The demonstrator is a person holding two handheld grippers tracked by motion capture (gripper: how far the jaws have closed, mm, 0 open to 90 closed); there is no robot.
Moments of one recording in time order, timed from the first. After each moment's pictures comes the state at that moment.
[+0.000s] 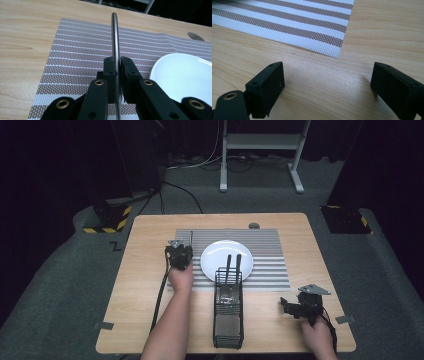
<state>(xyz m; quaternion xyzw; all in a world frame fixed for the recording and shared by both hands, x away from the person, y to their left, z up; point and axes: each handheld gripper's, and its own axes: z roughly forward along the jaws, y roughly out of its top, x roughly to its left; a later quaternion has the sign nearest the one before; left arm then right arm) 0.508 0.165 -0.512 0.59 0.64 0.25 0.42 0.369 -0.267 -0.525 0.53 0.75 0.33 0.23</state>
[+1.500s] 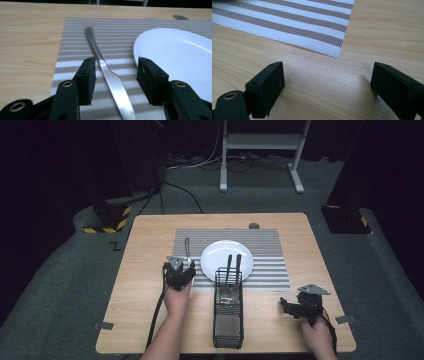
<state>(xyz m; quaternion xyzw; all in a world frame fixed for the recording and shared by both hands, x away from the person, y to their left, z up) 0.428 0.158 -0.508 0.63 0.58 0.30 0.42 0.369 -0.266 -0.525 0.52 0.75 0.32 0.23</state>
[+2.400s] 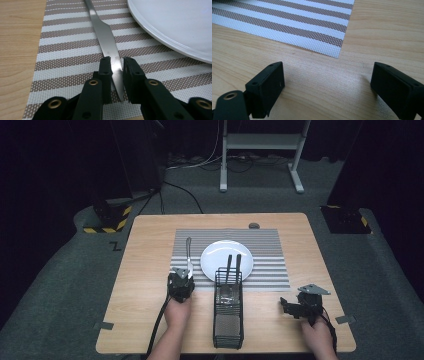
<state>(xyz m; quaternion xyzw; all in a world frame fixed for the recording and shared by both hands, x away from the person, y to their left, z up) 0.404 0.150 -0.524 0.68 0.60 0.26 0.33 0.369 -0.267 -0.525 0.52 0.75 0.33 0.23</state>
